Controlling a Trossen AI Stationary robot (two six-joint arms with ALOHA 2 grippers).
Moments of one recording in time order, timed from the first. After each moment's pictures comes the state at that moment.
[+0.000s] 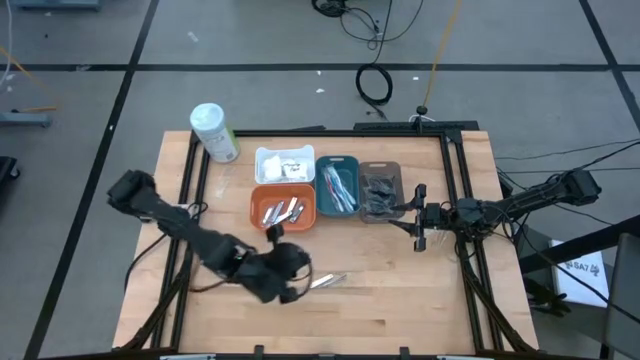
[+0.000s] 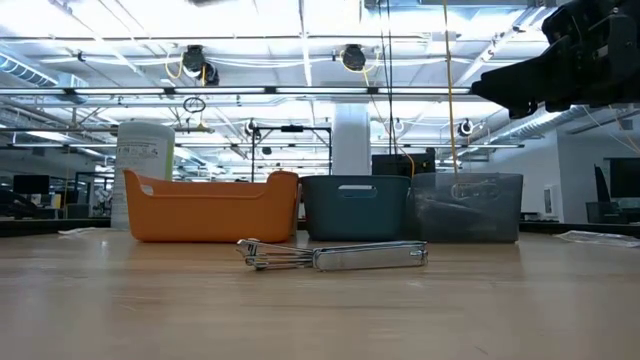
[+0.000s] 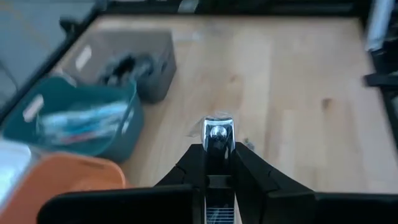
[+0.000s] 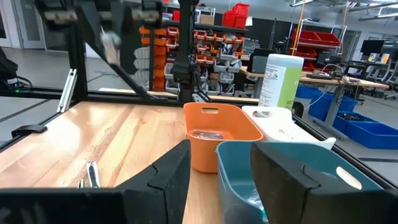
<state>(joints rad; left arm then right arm) -0.56 1.60 1.32 -0.52 -0.65 -0.46 0.22 0.62 0.02 0.65 0.29 -0.09</state>
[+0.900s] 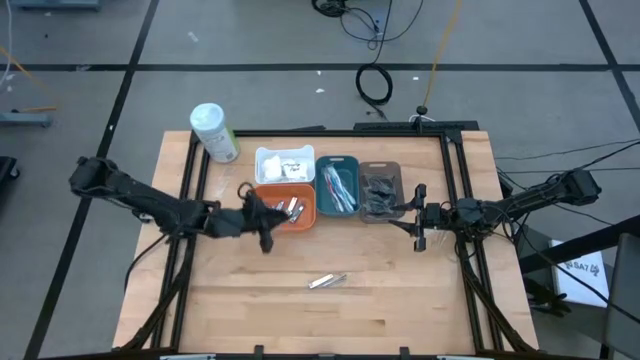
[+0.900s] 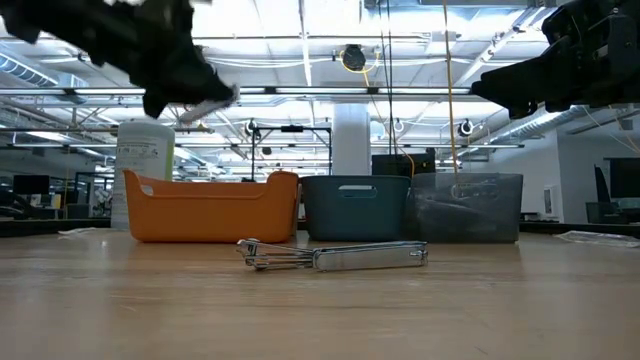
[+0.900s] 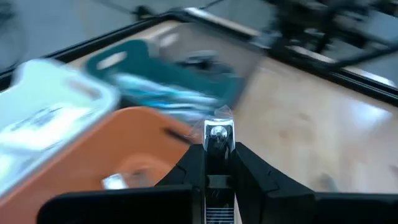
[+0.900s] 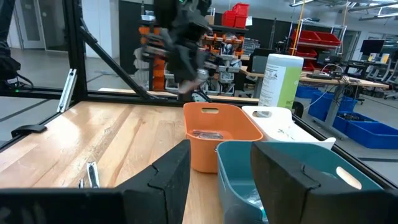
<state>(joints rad) -0.26 1.11 0.50 0.18 -0.53 -0.46 0.21 0.62 0.02 0.65 0.29 -0.09</state>
